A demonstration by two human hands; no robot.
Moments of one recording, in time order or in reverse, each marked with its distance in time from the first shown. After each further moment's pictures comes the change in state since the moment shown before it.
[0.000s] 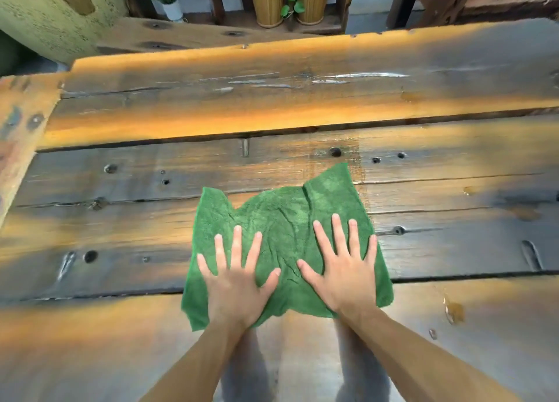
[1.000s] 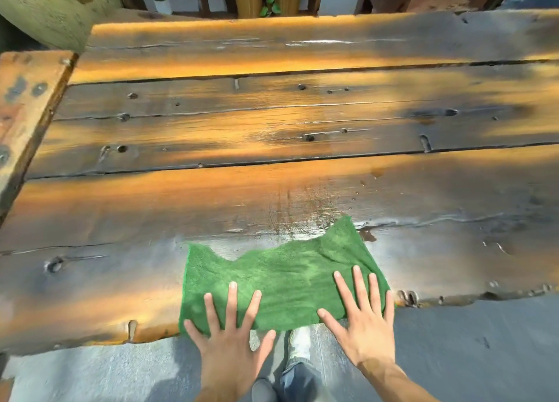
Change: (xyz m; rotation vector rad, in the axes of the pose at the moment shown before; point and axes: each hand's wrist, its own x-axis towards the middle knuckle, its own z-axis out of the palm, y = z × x) left_hand -0.395 -0.014 0.061 -0.026 -0.212 0.053; right_hand -0.407 0.041 0.038 0.034 -0.087 0.135
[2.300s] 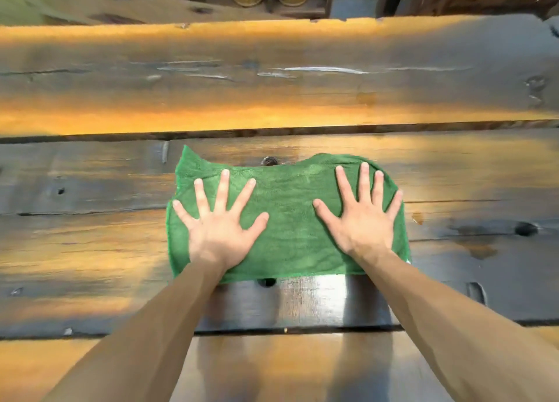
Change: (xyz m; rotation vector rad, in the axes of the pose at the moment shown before) left_hand 0.515 0.125 -0.189 0.017 0.177 -0.112; right_hand 0.552 0.053 -0.129 -0.043 0.021 0.042
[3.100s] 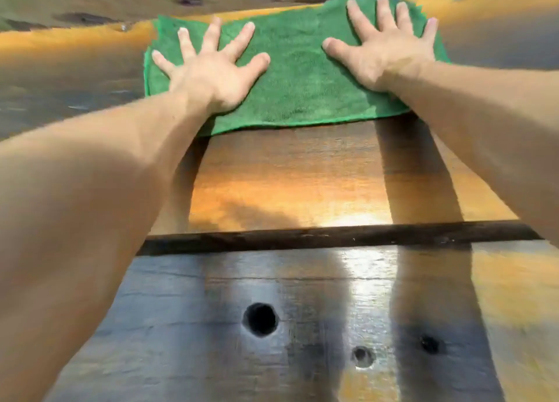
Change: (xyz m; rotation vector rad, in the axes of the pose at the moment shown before) left_hand 0.411 0.045 -0.097 -0.026 0.110 -0.012; right_hand 0.423 -0.062 -0.078 -0.035 0.080 -0.116
